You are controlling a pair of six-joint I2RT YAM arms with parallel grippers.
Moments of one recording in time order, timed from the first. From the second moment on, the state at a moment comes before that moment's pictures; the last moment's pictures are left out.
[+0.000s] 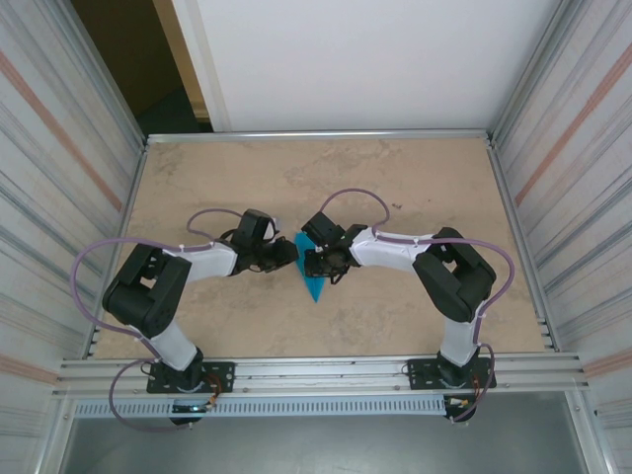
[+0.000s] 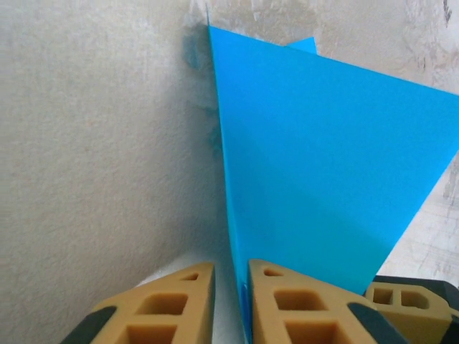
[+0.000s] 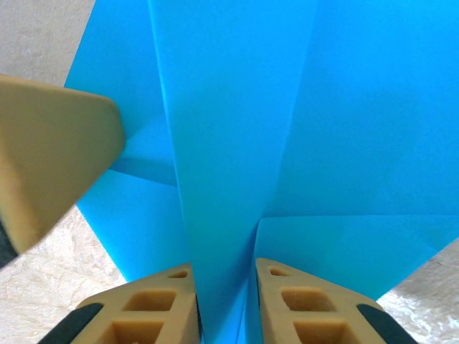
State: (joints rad) left arm -0.48 1.65 0.74 0.04 0.40 -0.78; right arm 0.85 1.85 1.16 -0.44 -0.09 0.71
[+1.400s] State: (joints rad) left arm -0.34 1.35 0.67 -0.29 0.11 -0.64; right arm 0.82 1.98 1.37 -0.66 0.12 0.81
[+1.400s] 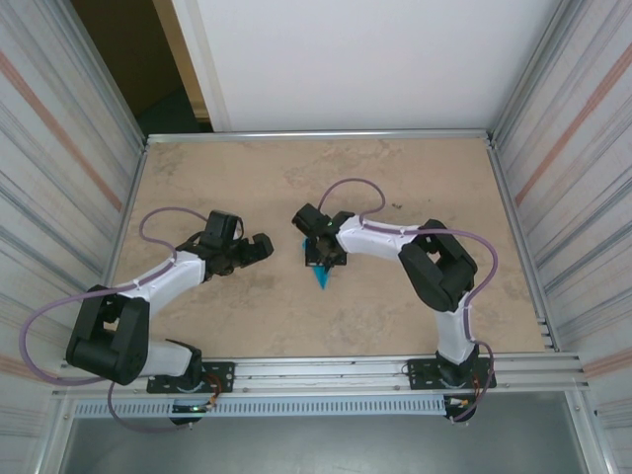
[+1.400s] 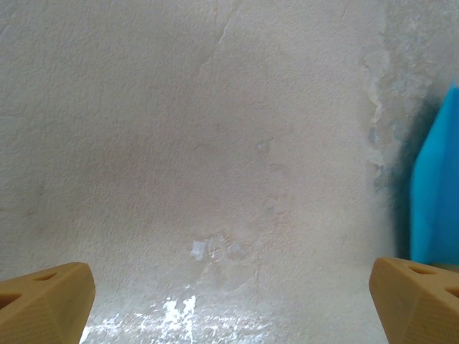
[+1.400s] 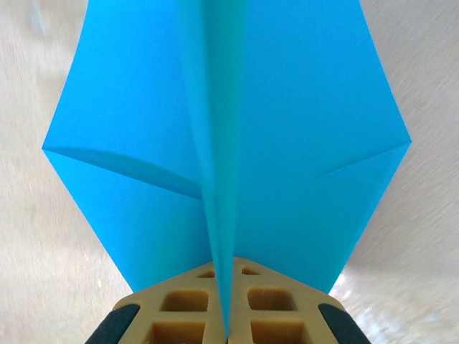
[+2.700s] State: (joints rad) left arm -0.34 1.41 0.67 -0.29 0.16 -0.59; right arm 0.58 2.23 1.70 -0.71 0.18 0.51
